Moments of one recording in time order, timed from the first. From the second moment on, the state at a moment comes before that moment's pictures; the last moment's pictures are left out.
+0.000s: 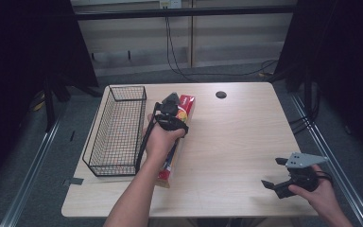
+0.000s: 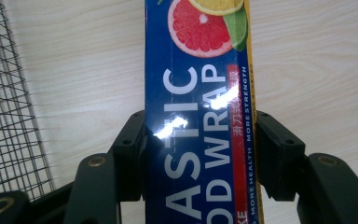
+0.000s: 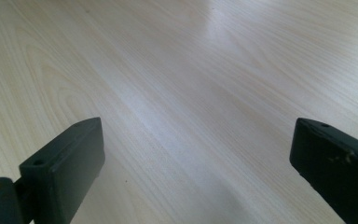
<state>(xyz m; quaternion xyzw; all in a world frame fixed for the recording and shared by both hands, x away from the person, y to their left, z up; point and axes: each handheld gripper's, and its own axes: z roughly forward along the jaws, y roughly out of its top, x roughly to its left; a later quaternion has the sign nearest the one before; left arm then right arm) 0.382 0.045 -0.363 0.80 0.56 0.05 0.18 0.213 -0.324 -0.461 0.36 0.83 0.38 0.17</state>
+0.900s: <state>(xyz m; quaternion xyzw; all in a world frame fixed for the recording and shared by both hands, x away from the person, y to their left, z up) 0.389 0.075 -0.345 0.78 0.59 0.07 0.18 0.214 -0.323 -0.461 0.36 0.83 0.38 0.17</state>
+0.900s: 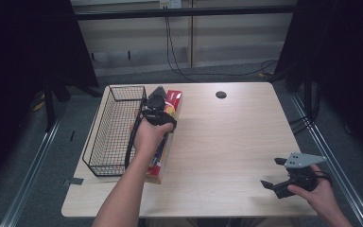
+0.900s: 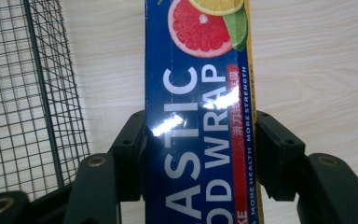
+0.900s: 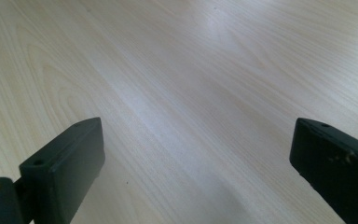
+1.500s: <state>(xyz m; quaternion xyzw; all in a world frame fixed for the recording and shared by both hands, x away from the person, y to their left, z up) 0.392 0.094 -0.330 0.77 0.61 0.07 0.18 0.214 -0.321 -0.461 0.36 0.83 0.38 0.17</state>
